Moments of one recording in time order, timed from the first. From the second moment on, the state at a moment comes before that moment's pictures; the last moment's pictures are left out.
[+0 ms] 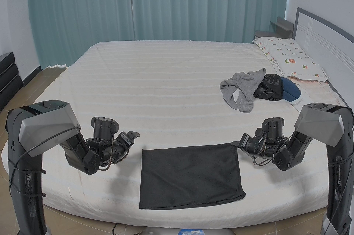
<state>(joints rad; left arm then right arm) -0.26 2.34 -0.88 -0.85 0.00 -1.00 0.22 2.44 -0.91 -1.02 0.31 0.74</state>
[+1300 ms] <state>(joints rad) -0.28 2.33 -0.85 -0.85 -0.01 -0.99 0.20 2.43 -0.89 -1.02 0.31 0.90</state>
